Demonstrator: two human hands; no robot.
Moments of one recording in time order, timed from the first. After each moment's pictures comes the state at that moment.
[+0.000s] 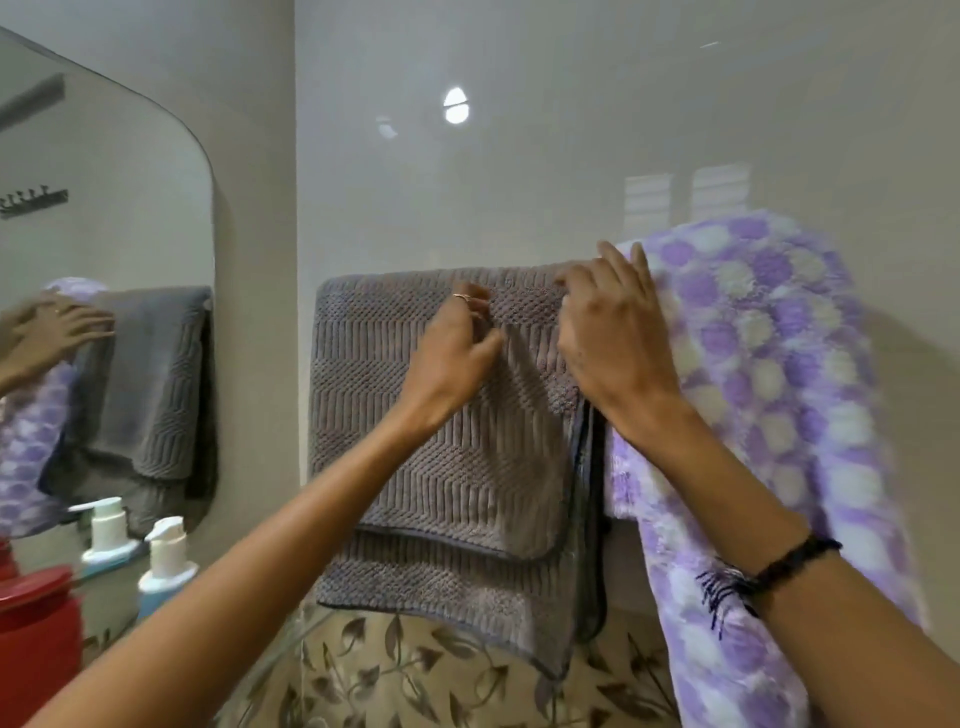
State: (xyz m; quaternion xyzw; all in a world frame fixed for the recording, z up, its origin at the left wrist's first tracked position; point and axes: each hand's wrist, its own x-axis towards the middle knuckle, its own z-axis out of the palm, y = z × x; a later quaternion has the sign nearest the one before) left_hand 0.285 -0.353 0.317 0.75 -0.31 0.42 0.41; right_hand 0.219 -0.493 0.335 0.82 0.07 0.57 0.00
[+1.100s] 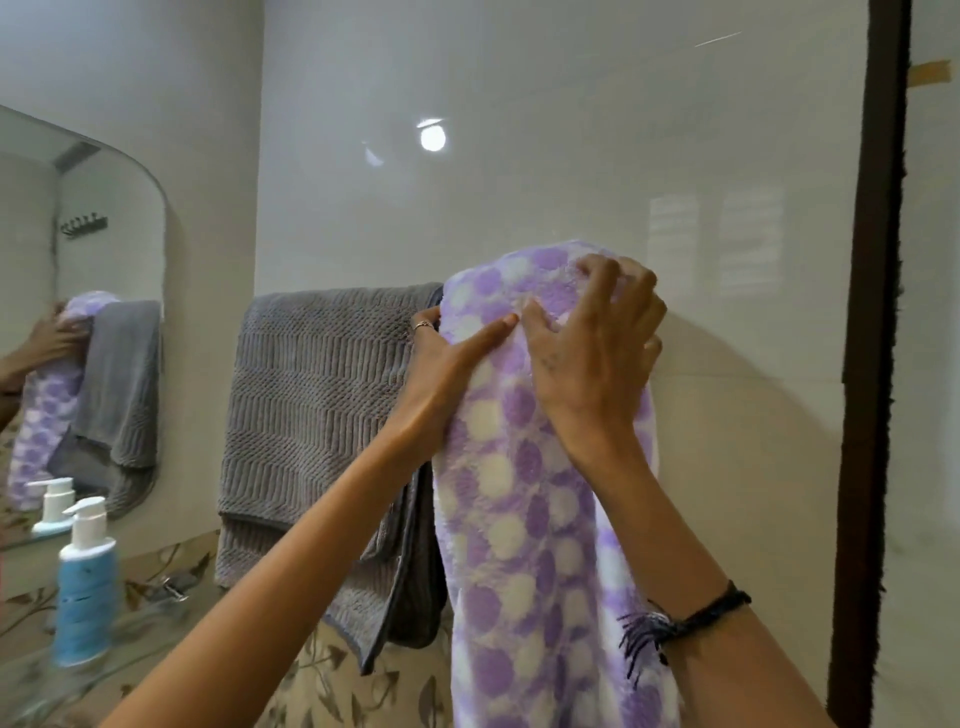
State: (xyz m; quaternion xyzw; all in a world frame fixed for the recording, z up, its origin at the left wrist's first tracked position) left_hand 0.219 -0.506 0.322 0.59 -0.22 0.27 0.73; right_hand 0.189 -0.615 0.332 0.73 0.00 0.63 -0.26
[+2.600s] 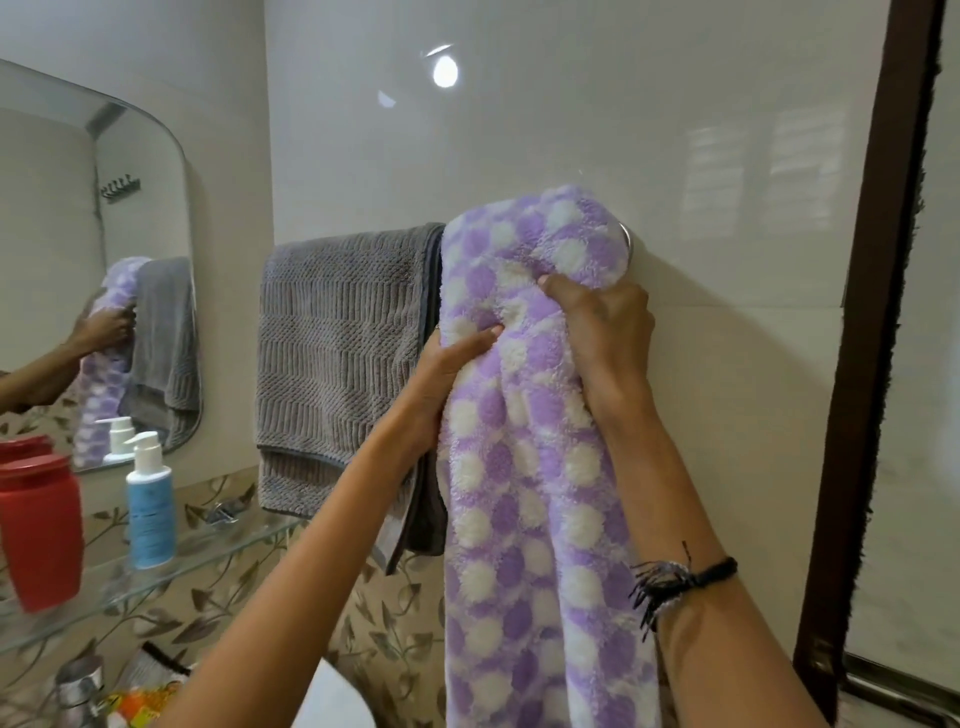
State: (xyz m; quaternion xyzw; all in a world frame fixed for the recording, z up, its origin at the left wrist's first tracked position) left_hand 0.216 -0.506 0.267 0.58 -0.29 0.09 0.76; right_hand 0.182 -0.648 0.311 0.67 0.09 0.39 -0.62
